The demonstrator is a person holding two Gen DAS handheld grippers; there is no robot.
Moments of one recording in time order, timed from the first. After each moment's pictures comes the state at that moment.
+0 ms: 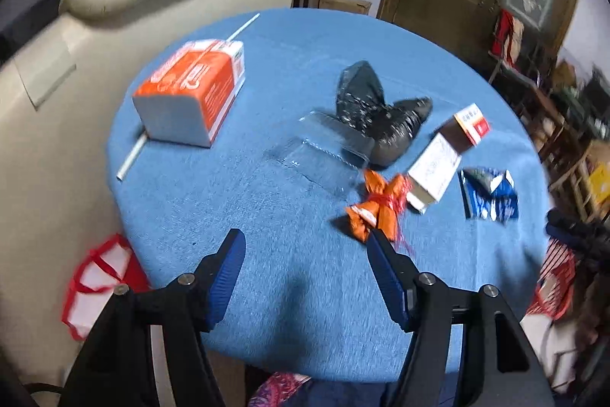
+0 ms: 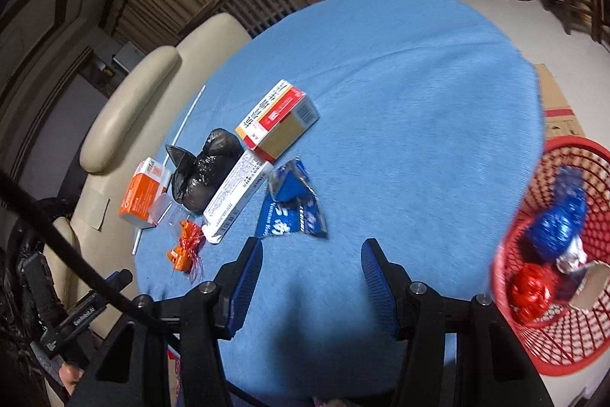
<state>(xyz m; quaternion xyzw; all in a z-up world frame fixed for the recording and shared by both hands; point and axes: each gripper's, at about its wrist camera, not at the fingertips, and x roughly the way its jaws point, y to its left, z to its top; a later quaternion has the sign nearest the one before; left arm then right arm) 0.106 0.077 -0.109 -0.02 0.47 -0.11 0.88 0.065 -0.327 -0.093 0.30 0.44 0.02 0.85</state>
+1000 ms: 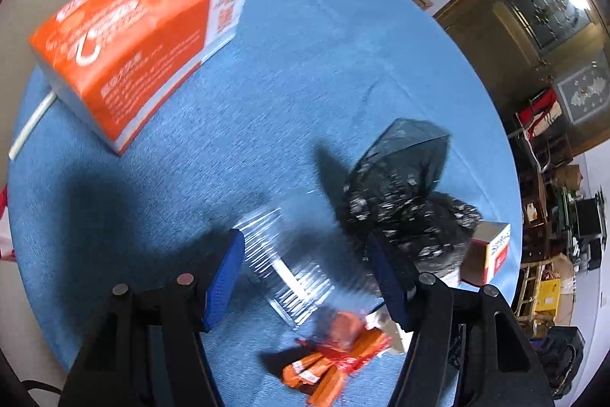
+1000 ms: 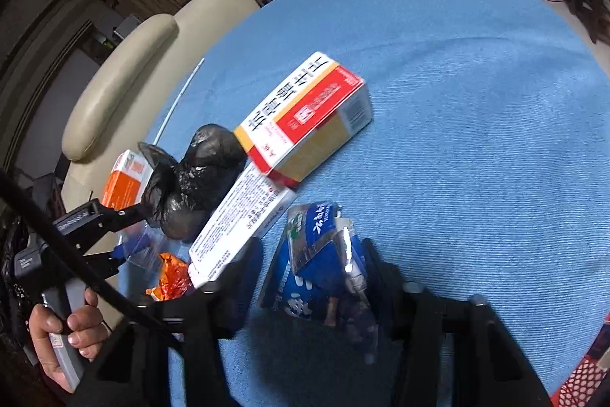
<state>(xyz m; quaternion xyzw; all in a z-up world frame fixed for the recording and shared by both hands) 0.242 0.054 -0.161 -0.21 0.56 -0.06 0.80 0.165 -0.291 -0.131 0.28 0.48 0.05 0.83</state>
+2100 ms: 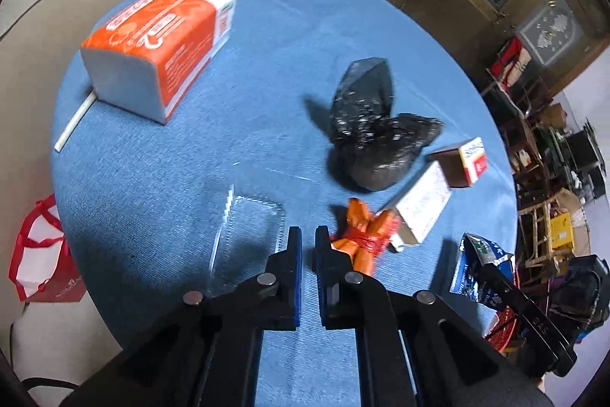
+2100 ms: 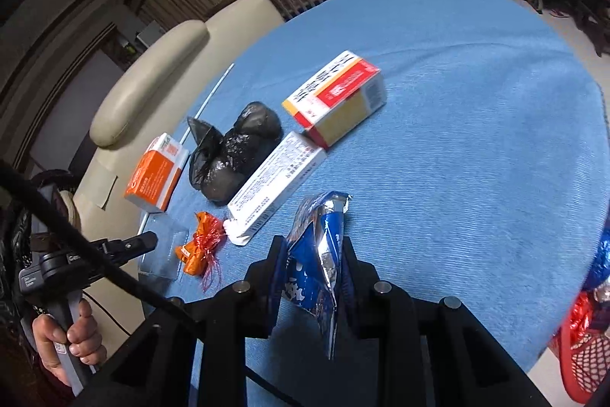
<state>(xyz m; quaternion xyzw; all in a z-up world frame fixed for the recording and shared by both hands) 0.151 0.069 -0.133 -0.12 0.53 -0.13 0.83 0.100 -0.275 -0.111 0.27 0.43 0.07 0.86</state>
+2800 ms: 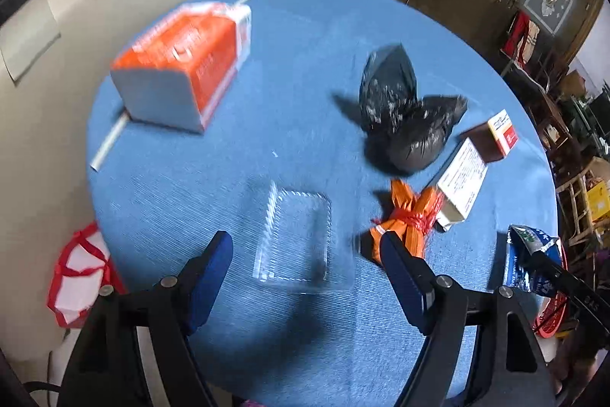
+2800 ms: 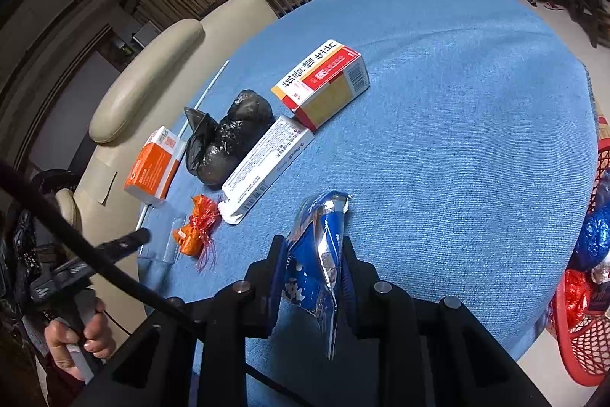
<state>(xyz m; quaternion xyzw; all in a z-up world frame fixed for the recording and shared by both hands) 0.152 0.072 -0.140 -0.04 0.51 -0.10 0.85 0.078 -0.281 -0.115 0.28 0.44 0.06 0.85</state>
